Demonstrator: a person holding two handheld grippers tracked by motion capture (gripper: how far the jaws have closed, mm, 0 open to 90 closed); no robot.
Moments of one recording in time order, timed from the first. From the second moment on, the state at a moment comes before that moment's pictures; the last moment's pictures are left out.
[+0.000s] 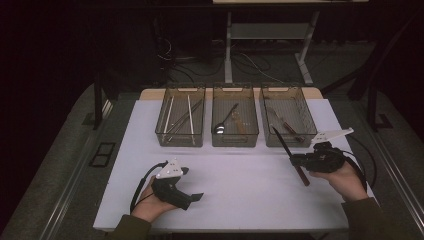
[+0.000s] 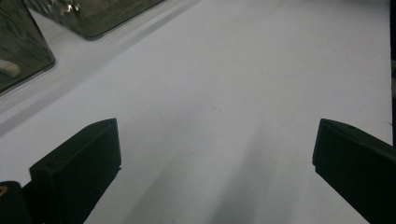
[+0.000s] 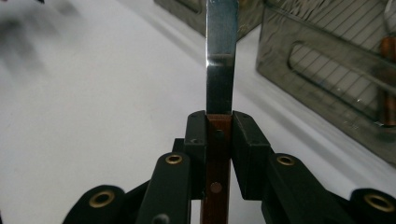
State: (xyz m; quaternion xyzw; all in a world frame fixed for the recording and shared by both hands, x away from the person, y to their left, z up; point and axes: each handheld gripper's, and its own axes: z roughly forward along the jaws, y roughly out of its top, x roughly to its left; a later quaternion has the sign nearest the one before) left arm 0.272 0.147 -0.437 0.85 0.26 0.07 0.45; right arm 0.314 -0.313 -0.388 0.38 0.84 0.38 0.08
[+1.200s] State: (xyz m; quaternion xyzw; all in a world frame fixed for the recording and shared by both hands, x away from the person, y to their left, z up) left arm 0.272 0.147 -0.439 0.86 0.25 0.07 0.44; right arm 0.346 -0.328 -0.362 0.43 0.76 0.47 0.14
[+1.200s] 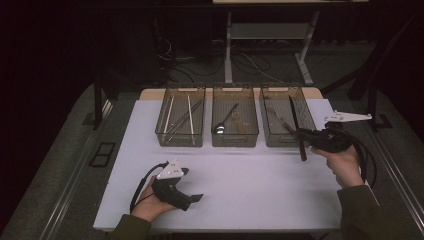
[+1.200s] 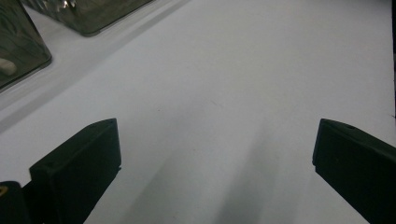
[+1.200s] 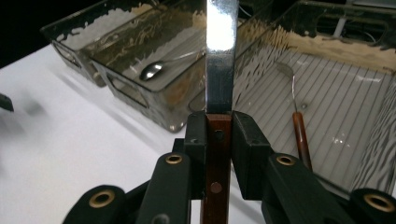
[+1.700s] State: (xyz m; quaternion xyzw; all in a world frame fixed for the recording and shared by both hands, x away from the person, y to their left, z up) left arm 0.272 0.147 -0.439 0.86 0.25 0.07 0.45; right arm 0.367 -0.320 -0.342 0.44 0.74 0.48 0.17
